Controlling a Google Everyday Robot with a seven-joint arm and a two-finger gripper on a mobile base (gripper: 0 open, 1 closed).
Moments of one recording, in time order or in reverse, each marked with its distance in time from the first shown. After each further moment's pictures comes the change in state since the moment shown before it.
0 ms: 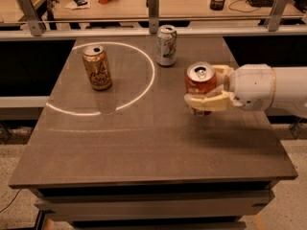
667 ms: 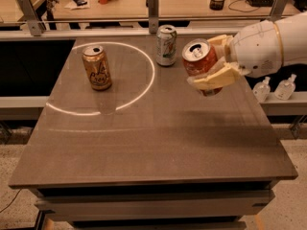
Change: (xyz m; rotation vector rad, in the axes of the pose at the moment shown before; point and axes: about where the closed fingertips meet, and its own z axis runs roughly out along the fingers) arm -0.044 -0.017 -0.005 -0.104 0.244 -0.120
